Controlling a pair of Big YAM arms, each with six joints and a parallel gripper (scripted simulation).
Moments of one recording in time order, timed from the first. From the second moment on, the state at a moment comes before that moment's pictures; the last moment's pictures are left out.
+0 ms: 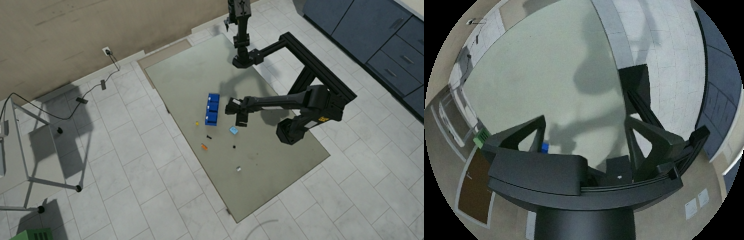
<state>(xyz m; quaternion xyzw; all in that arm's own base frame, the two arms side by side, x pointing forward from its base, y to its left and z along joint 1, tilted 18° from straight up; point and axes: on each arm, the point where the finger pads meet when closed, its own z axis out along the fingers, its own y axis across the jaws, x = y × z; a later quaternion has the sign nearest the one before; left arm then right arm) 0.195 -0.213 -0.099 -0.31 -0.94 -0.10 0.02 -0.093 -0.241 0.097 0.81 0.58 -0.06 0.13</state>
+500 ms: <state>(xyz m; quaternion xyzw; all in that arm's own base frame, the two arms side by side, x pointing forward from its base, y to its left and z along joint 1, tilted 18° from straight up) 0.157 -0.227 -0.107 -0.16 -0.98 -0.13 0.01 -0.093 -0.241 0.097 0.81 0.58 -0.06 0.13</state>
